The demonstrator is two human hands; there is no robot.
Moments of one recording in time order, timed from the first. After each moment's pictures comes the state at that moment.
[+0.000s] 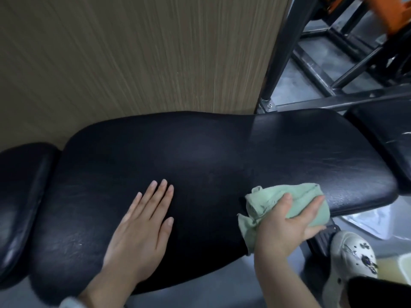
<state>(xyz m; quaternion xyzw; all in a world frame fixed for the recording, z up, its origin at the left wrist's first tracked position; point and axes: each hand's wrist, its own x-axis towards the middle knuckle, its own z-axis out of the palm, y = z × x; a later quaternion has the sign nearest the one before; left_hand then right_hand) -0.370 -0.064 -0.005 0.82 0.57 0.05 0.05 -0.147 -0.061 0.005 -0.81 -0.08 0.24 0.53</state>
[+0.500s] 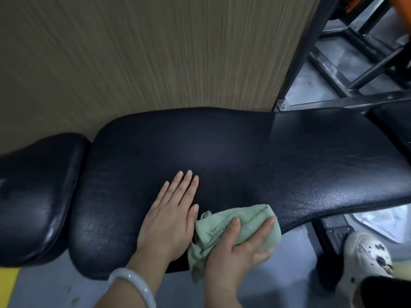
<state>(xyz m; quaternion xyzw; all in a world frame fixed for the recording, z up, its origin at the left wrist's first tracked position) -0.368 -0.062 -0.007 0.81 0.58 0.08 0.05 -0.270 -0.112 0.001 -0.77 -0.12 0.31 0.55</state>
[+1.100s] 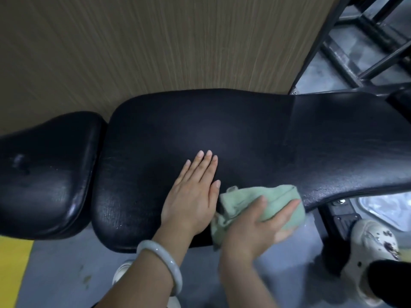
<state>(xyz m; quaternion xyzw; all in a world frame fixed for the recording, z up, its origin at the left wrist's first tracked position) -0.367 -0.062 -0.006 0.80 0.57 0.15 0.11 -0.280 -0.105 0.004 -0.80 -0.06 0.26 0.53</state>
